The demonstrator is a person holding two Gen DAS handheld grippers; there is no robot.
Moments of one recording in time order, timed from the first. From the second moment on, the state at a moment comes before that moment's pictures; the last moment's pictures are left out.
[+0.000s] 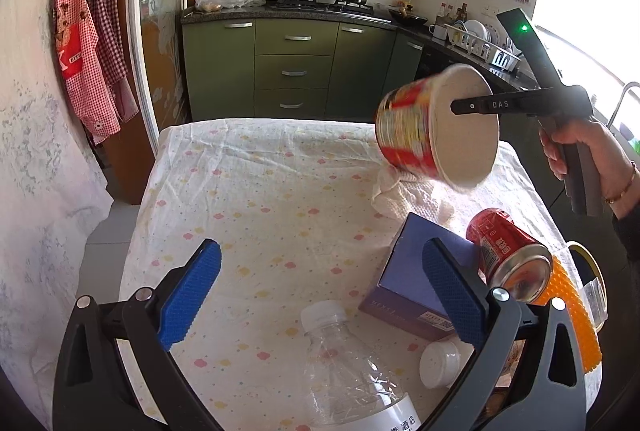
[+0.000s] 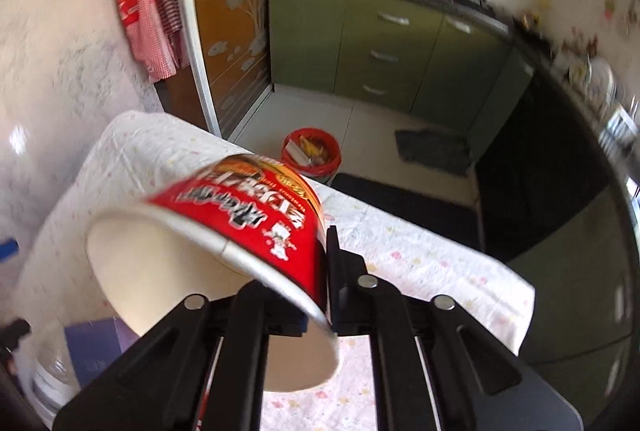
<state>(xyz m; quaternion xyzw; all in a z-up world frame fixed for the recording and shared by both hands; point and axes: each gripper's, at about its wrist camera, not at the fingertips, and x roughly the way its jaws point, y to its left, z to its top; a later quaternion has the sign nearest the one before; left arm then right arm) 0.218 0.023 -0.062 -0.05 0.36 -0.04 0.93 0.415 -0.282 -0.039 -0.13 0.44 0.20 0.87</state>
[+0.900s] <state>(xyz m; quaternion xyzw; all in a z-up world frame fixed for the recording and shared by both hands) 0.130 -0.037 -0.008 -0.01 0.32 -0.12 0.94 0.217 -0.648 -0.052 0.13 0.60 -0.02 0.79</state>
